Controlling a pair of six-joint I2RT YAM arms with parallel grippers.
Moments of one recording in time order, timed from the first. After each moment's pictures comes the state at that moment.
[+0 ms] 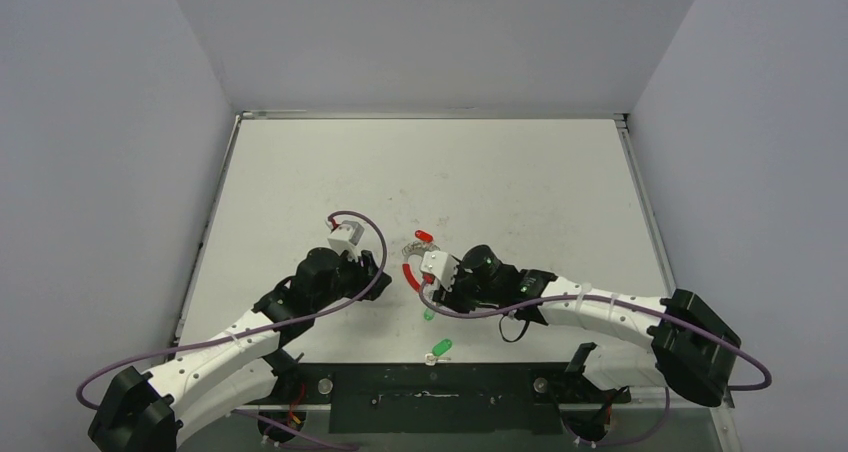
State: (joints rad) left arm -0.69 0.83 0.35 -0.02 0.02 -0.54; right arm 0.95 1.24 0.59 -0.09 -0.12 -0.33
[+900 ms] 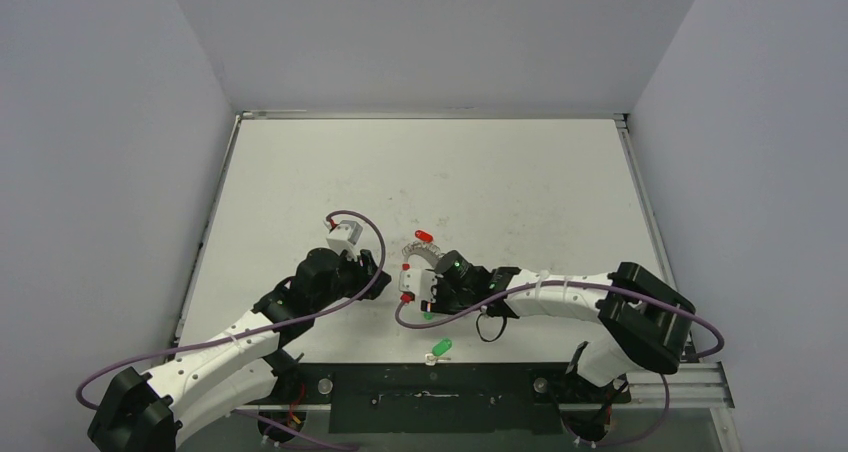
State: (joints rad) left arm -0.69 0.83 0.35 -0.02 0.00 -0.56; right arm 1.02 1.49 0.68 -0.11 -0.04 -0.55
